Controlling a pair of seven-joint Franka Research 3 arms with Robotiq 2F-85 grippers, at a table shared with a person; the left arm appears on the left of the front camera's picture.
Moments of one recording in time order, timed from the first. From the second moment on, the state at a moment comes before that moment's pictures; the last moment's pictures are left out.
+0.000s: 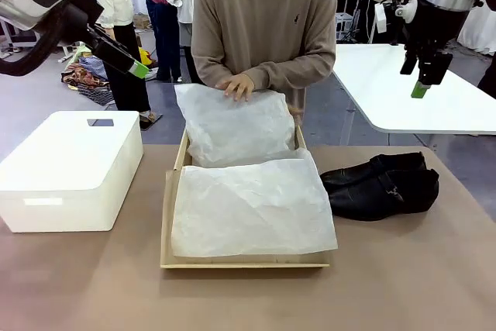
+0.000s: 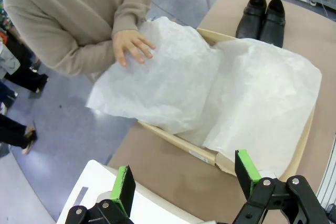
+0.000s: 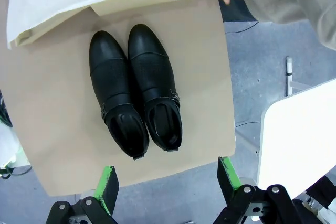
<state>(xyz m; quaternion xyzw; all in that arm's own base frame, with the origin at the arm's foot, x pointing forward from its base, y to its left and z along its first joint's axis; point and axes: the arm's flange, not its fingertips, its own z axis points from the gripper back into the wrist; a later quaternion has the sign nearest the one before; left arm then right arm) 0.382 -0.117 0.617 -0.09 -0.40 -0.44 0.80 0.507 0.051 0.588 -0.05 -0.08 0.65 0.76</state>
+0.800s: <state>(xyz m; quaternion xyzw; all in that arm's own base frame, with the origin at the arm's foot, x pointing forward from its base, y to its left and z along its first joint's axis) 0.382 -0.117 0.617 -0.09 -0.40 -0.44 0.80 0.569 0.012 0.516 -0.07 -0.10 0.62 0.78</state>
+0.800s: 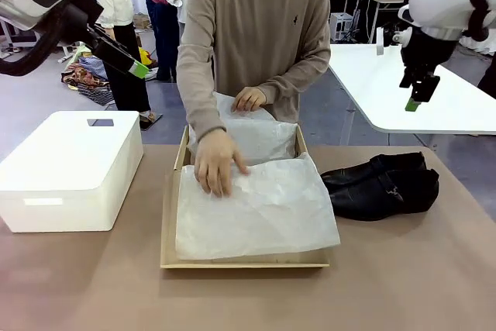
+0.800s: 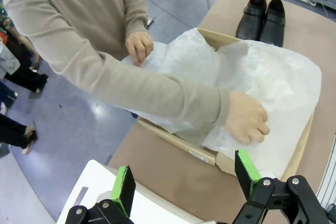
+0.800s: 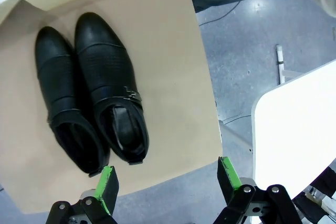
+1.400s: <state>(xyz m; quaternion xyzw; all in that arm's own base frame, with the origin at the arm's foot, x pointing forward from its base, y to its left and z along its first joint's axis) 0.382 -0.117 0.617 -0.09 -0.40 -0.44 0.80 0.596 -0.005 0.472 -0.06 -0.08 0.64 0.76</state>
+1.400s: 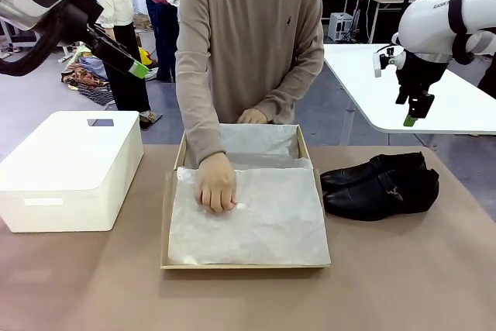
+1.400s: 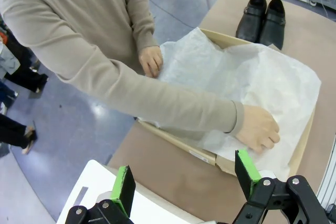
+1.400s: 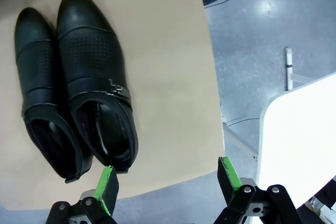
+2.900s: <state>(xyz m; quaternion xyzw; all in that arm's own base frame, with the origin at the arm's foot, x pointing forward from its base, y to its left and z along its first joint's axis) 0.382 -0.117 0.617 -0.09 -0.40 -0.44 0.80 0.590 -0.007 0.411 -0.01 -0.04 0.63 0.77</state>
